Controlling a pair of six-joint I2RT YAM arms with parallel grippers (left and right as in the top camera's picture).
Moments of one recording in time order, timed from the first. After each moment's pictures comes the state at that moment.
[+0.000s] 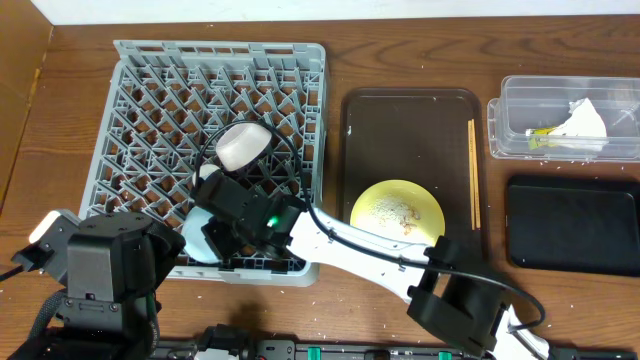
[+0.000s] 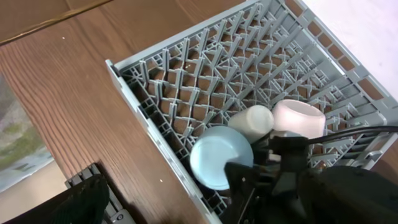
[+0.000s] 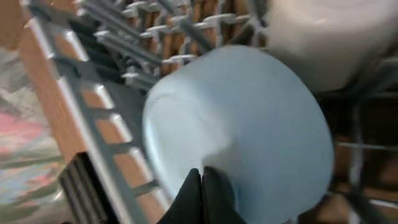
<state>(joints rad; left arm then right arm) -0.11 0.89 1.60 -1.68 -0.53 -0.91 1.14 2.18 1.80 -0.46 -0.18 0.54</state>
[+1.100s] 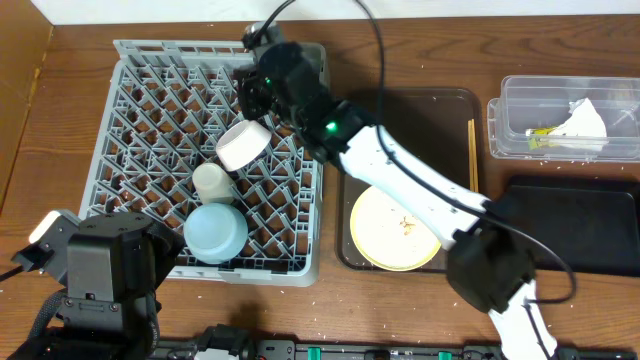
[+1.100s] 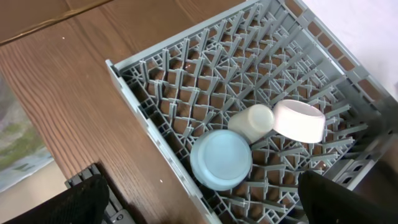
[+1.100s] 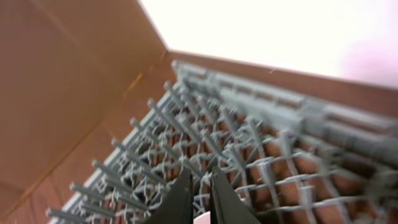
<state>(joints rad) -0.11 0.89 1.60 -1.68 -0.53 -0.91 0.83 2.21 1.98 -0.13 -0.06 0.45</state>
